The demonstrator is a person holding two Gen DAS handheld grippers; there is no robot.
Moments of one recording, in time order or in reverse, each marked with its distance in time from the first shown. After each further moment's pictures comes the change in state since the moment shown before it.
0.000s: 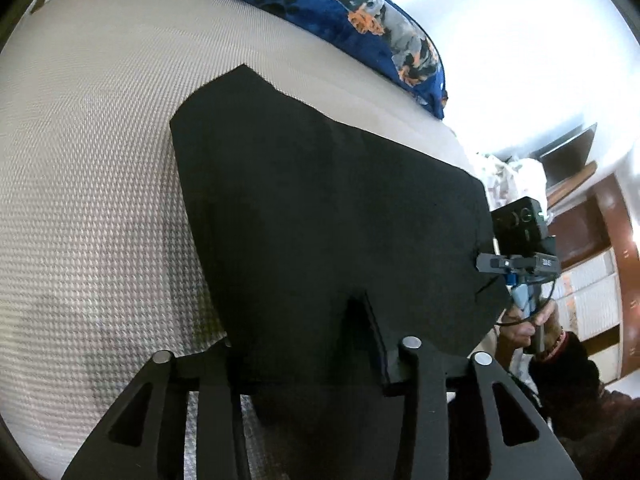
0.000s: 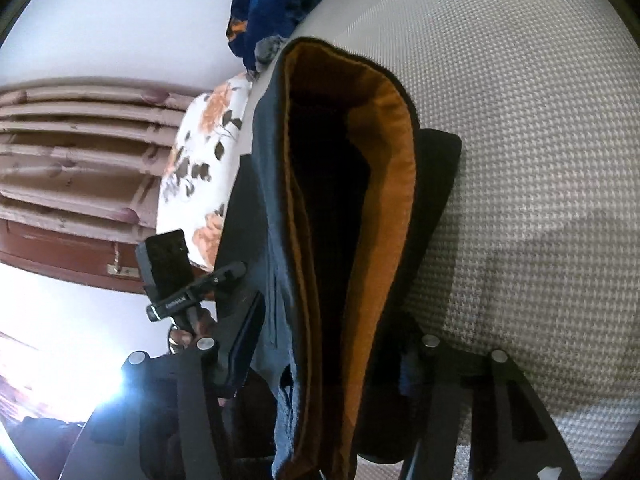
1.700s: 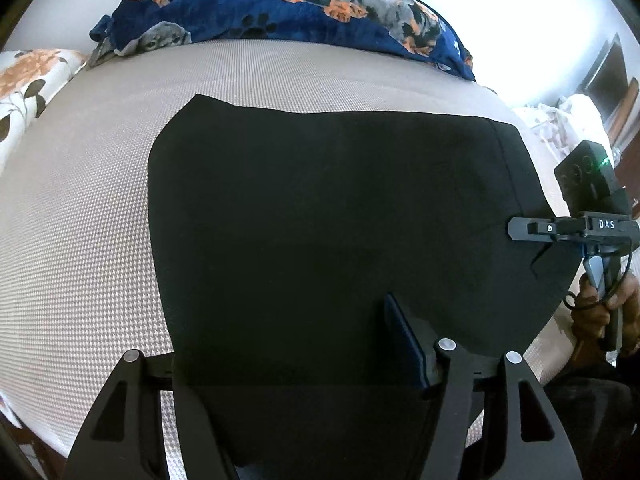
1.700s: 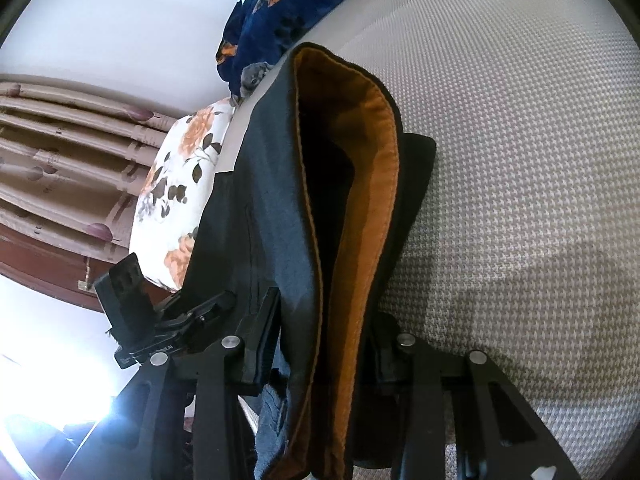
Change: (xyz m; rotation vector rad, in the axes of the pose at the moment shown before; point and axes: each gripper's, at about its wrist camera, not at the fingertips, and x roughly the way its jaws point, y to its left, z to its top) left arm 0.037 -0.053 0.000 0.239 -0.039 0.363; right arm 0.008 0.006 -0.016 -0.031 -0.169 -0.103
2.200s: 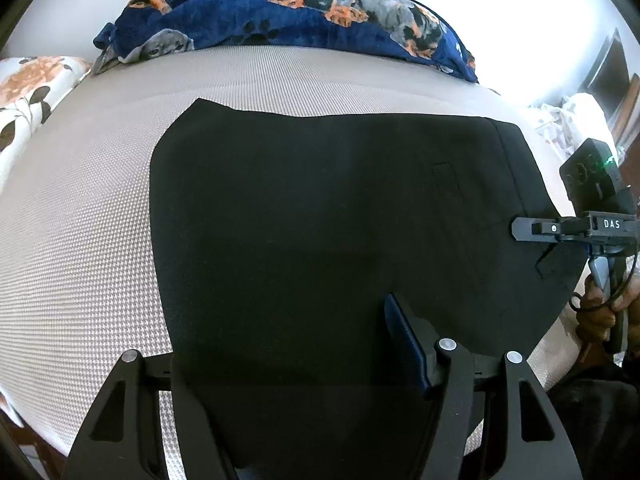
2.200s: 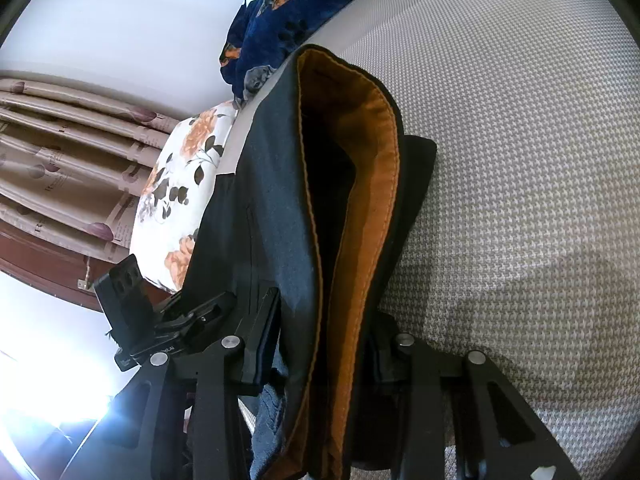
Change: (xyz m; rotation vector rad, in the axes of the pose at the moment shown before) left arm -0.001 -0.004 -0.003 0.014 -0.026 0.032; right arm -0.002 0.001 0.000 -0.012 -0.014 -0.003
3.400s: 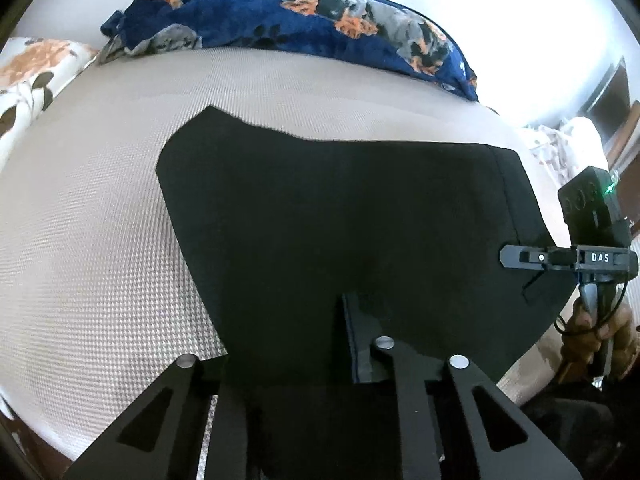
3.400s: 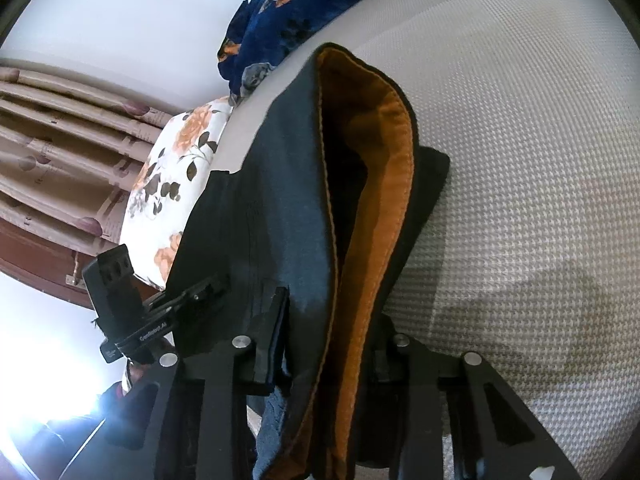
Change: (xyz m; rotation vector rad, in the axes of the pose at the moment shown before) left arm -0.014 0.010 0.014 -0.067 -0.006 -0.058; right arm 0.003 0.017 0.006 -0.033 0.005 -0.049
